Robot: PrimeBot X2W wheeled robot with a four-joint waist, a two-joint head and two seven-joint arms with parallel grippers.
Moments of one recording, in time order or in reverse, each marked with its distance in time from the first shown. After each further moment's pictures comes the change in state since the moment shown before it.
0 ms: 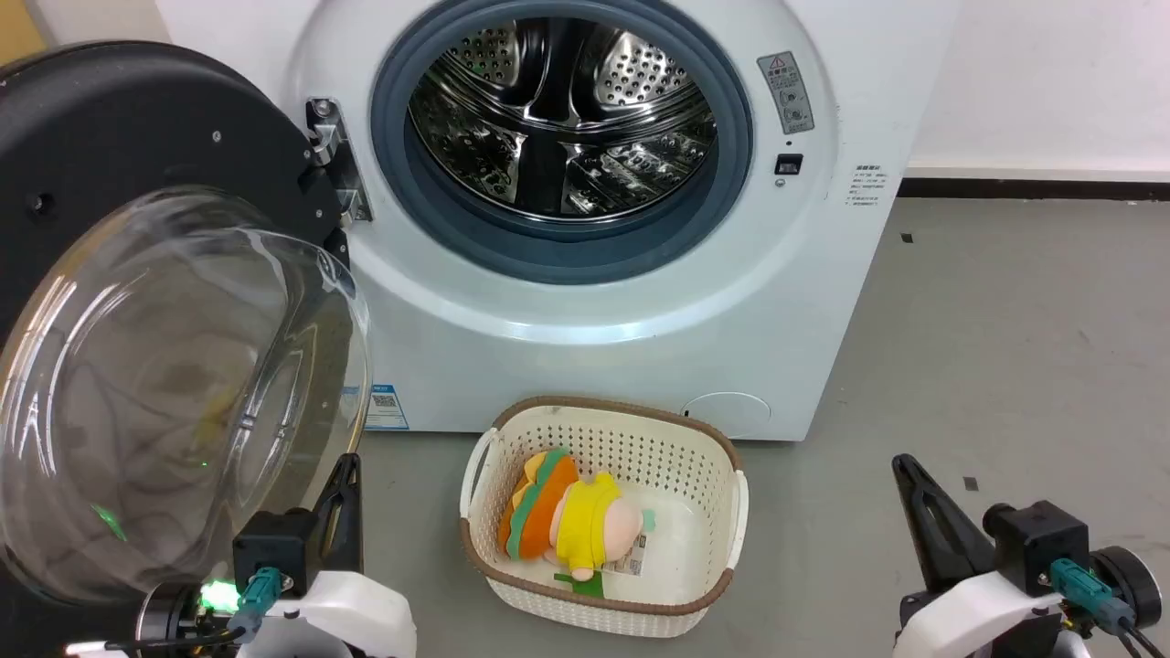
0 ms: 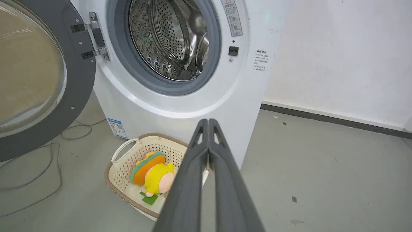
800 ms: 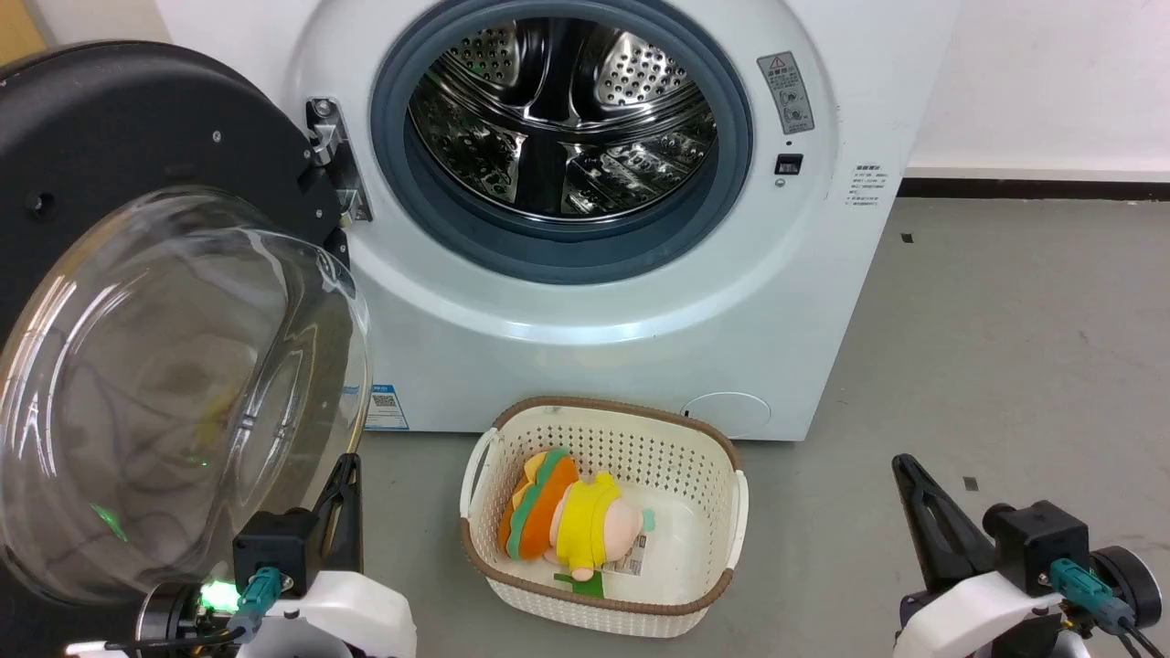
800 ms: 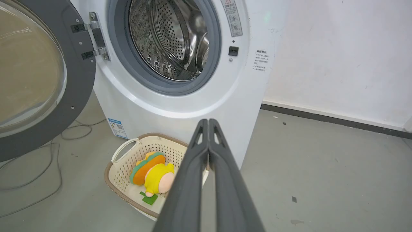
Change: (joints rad) left arm 0.000 0.000 0.000 0.000 0.000 0.000 0.000; right arm 0.000 0.000 0.000 0.000 0.000 0.000 0.000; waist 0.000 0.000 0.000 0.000
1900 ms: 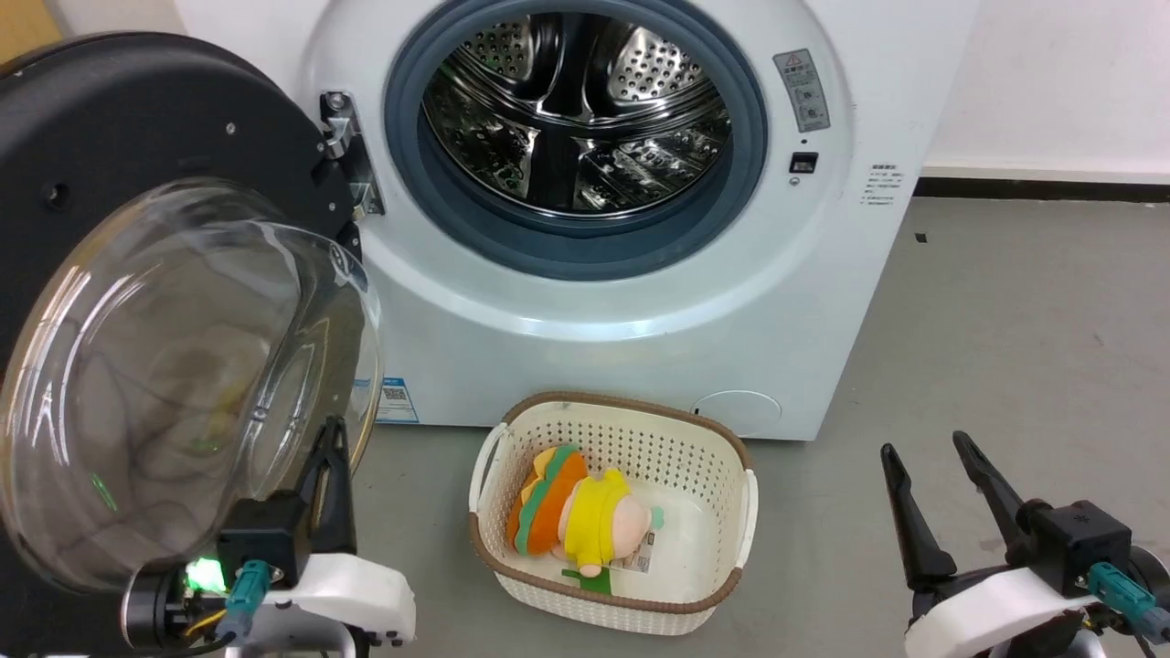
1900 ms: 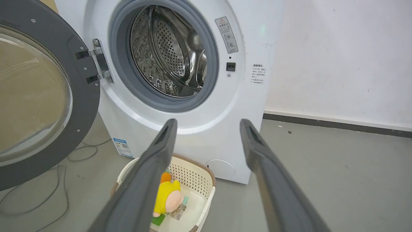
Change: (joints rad) left arm -0.016 0.009 -0.026 -0.049 0.000 0.069 -0.048; right arm 0.001 0.000 -0.015 -0.020 0.073 0.000 -0.046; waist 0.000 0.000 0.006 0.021
